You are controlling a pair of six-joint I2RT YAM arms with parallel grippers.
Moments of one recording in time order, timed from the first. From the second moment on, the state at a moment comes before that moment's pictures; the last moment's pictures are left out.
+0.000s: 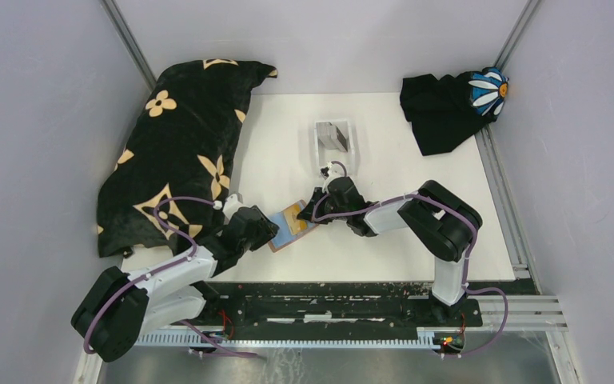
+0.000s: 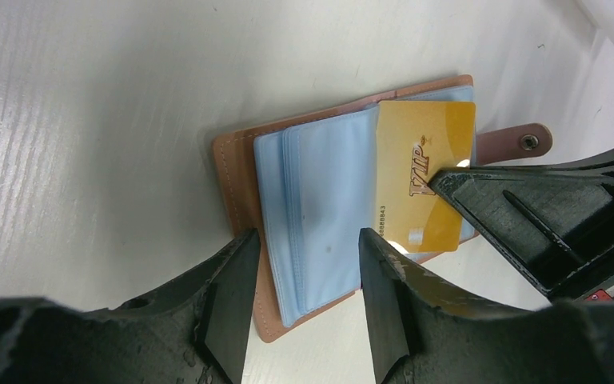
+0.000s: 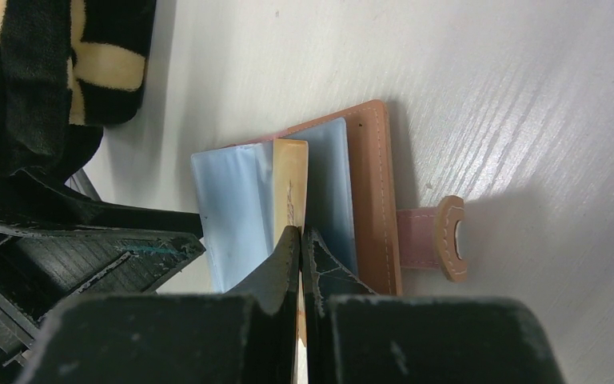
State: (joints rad) left arm -0.64 1.05 0.30 -0.02 -0.28 -1.07; right arm 0.78 1.90 0.80 0.56 -0.22 0.83
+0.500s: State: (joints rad) left arm -0.65 1.05 0.30 0.00 -0.27 -1.08; right arm 0.78 1.91 0.80 0.57 -0.22 0.83
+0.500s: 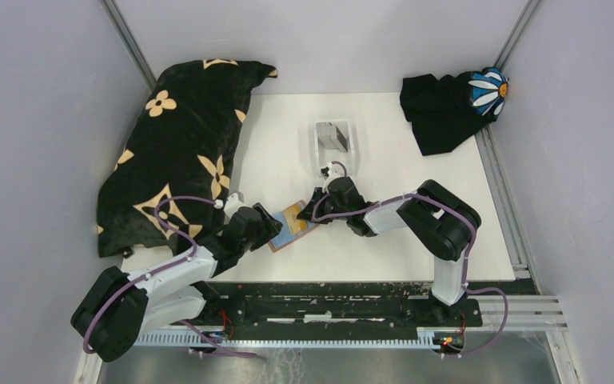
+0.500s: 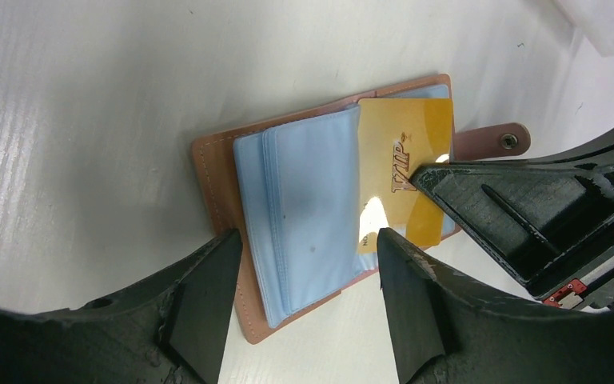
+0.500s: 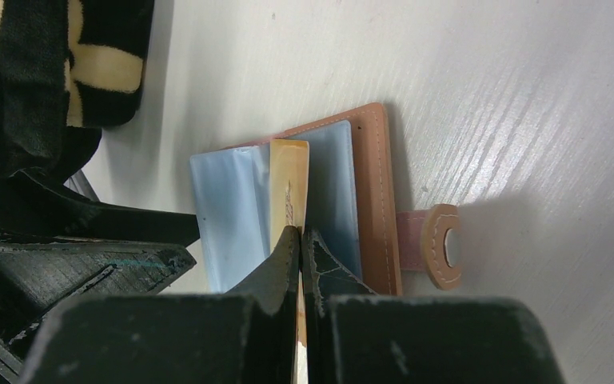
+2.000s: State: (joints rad) left arm -0.66 1.03 0.27 0.07 -0.30 -1.08; right arm 0.78 1.91 0.80 0.58 -0.23 0.81
